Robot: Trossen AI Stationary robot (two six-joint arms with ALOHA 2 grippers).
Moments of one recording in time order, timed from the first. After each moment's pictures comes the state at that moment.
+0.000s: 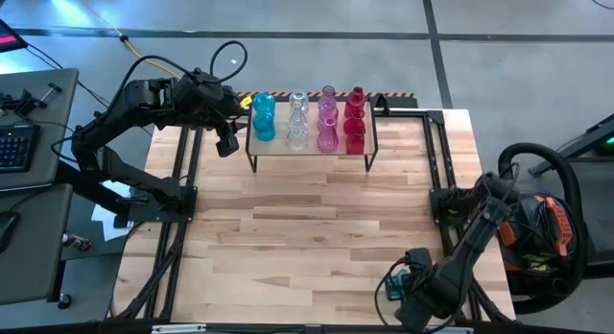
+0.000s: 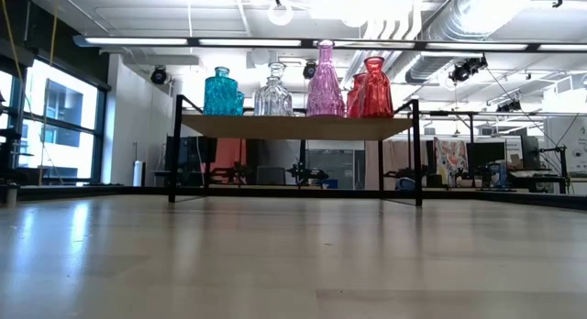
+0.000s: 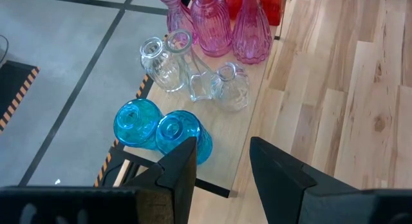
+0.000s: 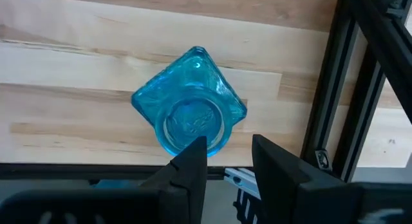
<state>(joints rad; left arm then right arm) 0.26 1.30 1.83 -1.33 -0.24 0.08 0.92 1.81 1.65 -1.49 -0.08 2.38</state>
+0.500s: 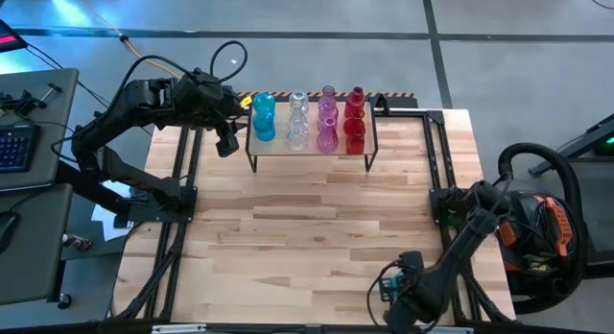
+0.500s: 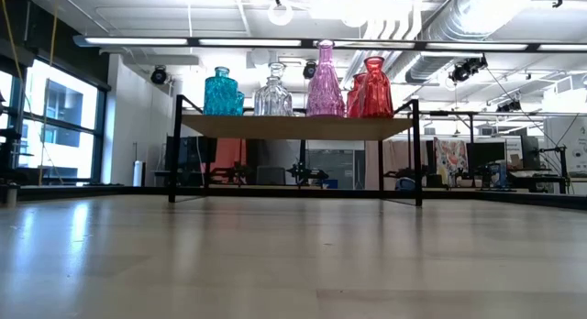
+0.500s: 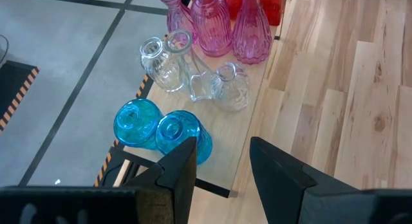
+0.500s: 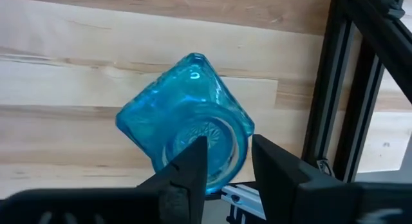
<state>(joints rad) 0.26 1.30 1.83 -1.33 -0.24 0.08 0.89 1.91 1.65 -1.50 -0.12 2.36</state>
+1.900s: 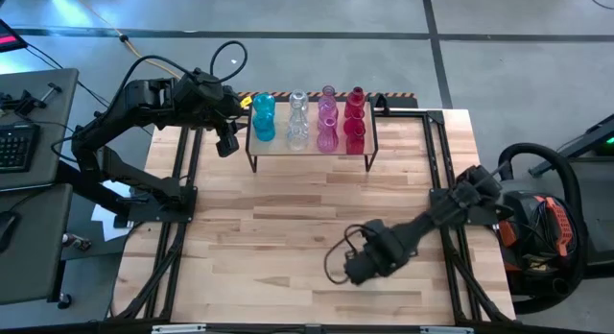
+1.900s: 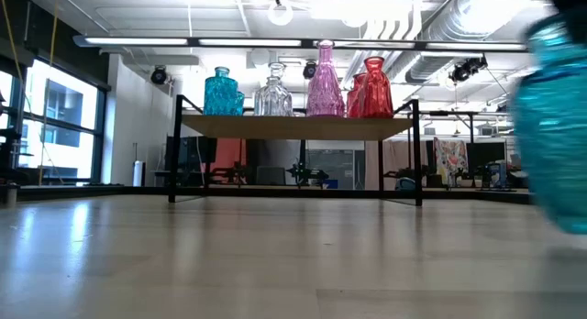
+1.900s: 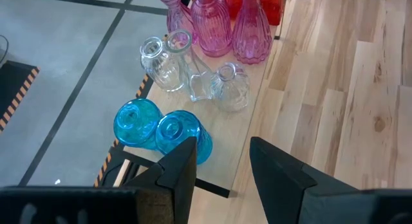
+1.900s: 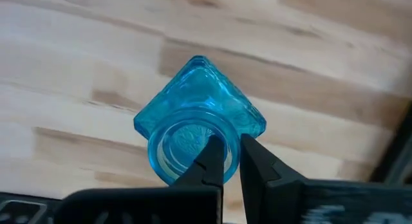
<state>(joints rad) 0.26 1.30 1.83 -1.33 -0.24 0.08 0.58 1.86 1.65 -1.40 -0.01 1.90</state>
